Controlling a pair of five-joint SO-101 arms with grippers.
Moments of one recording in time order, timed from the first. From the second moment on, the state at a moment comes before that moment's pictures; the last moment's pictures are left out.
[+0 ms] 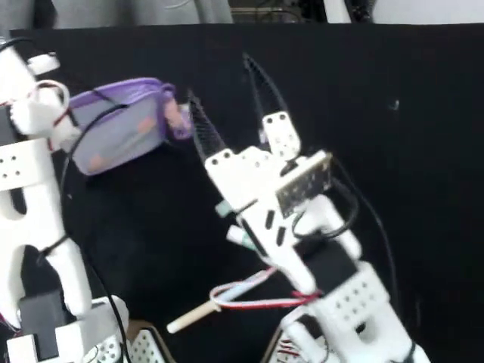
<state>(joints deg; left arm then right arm) -18.9 -16.0 -14.2 92.7 13.1 -33.6 -61.4 48.0 12.4 9.5</state>
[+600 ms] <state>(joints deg) -22.9 -16.6 -9.6 87.3 13.1 -56.4 -59.8 32.9 81.5 39.8</state>
